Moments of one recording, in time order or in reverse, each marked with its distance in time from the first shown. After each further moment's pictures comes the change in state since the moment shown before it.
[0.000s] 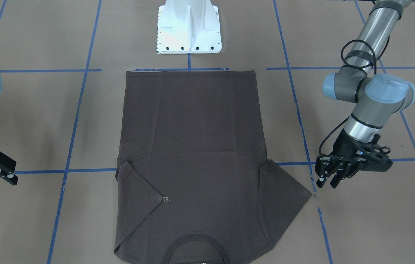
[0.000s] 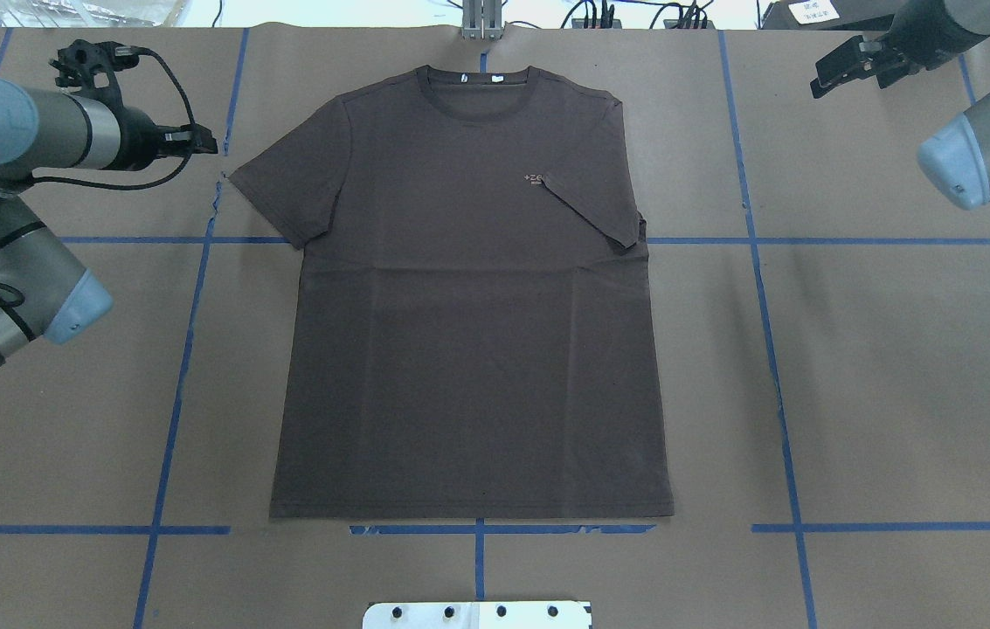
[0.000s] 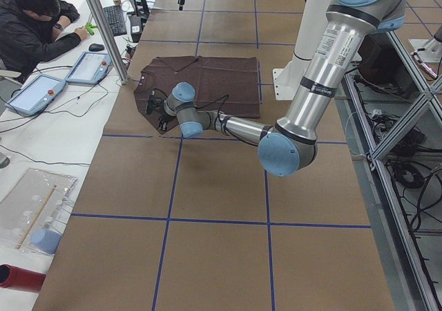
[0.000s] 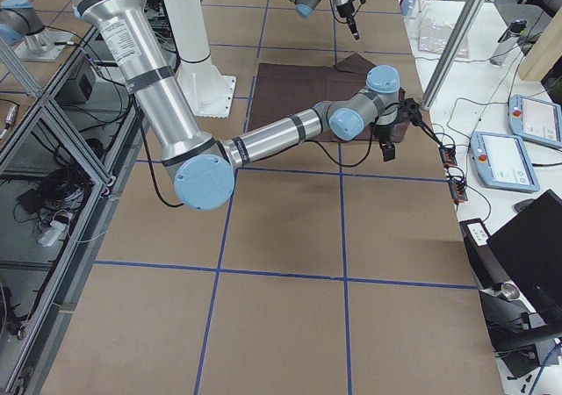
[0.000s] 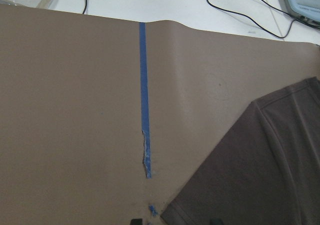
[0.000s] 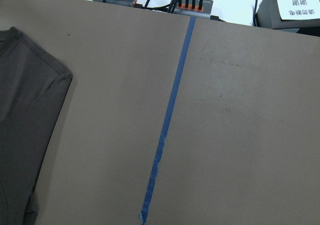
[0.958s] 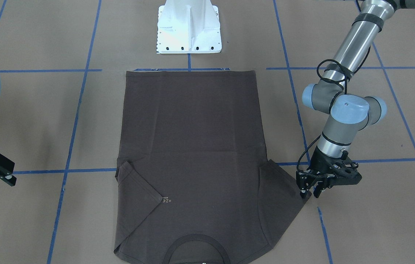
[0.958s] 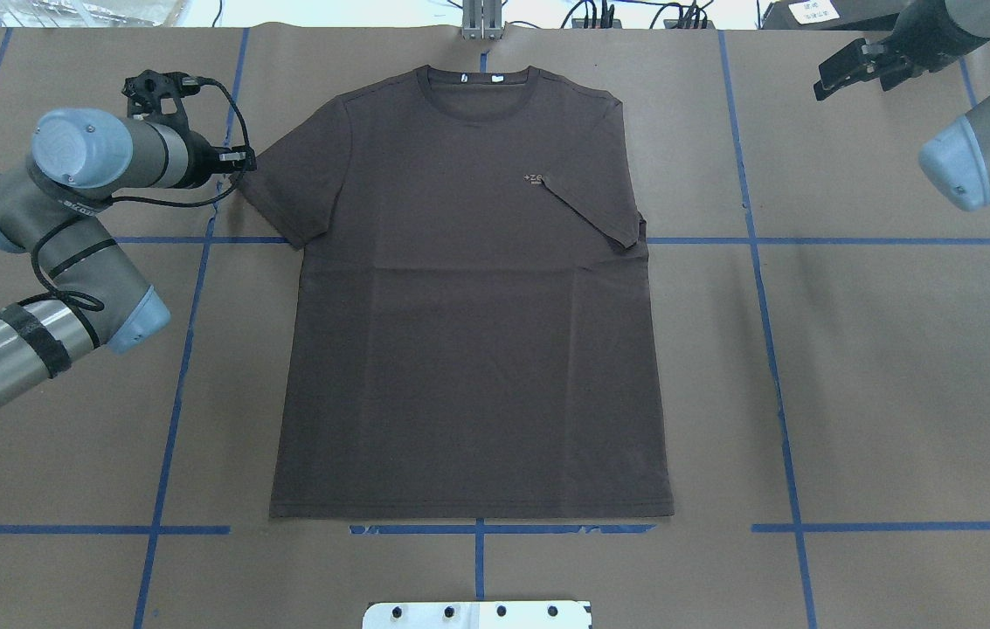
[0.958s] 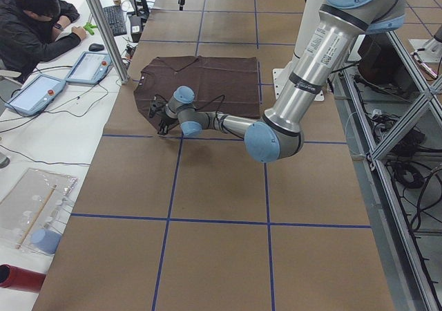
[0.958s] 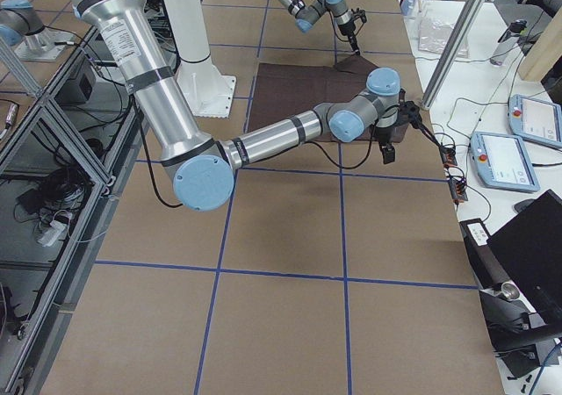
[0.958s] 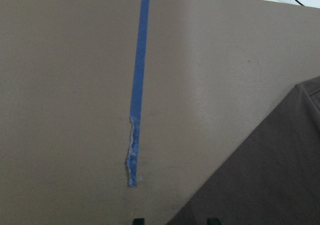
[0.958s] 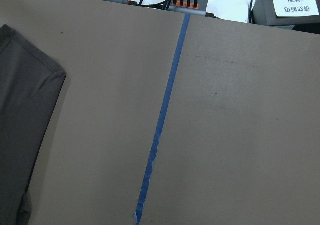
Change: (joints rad) left arm 0.066 -0.084 0.142 0.002 0.081 -0.017; right arm 0.001 -0.003 -0.007 0.000 -0.005 -0.001
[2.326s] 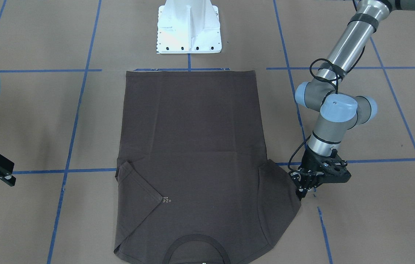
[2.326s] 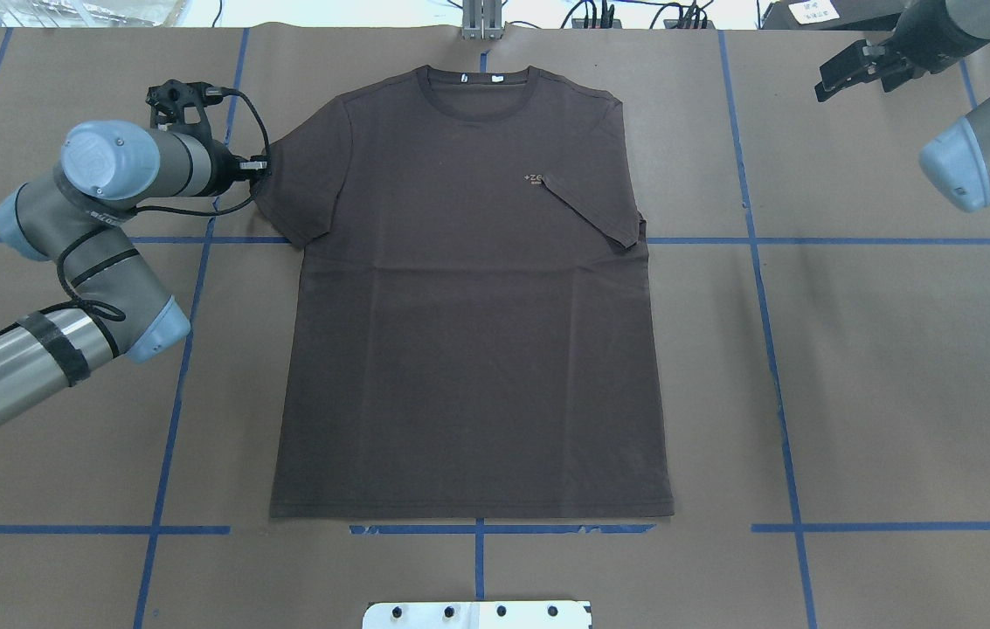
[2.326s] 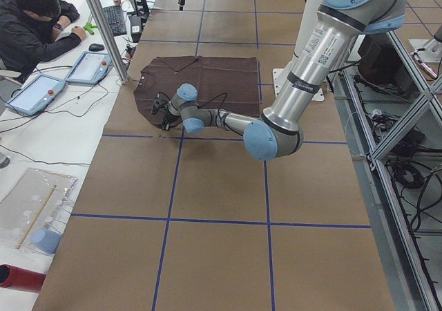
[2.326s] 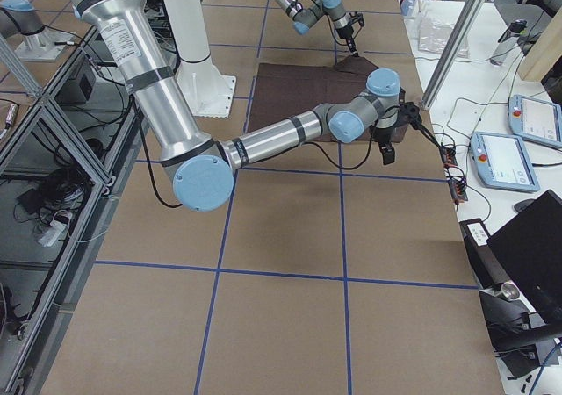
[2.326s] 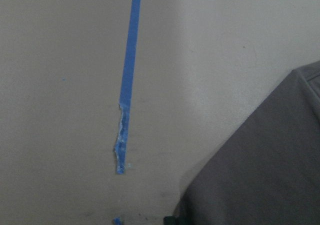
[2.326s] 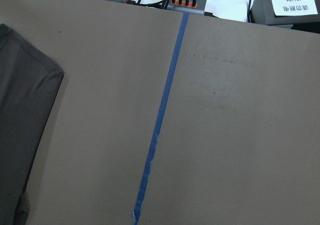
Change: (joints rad) left arm 0.028 -0.031 -0.016 0.039 0.036 -0.001; right arm 0.000 -0.002 -0.002 0.000 -0.002 0.001
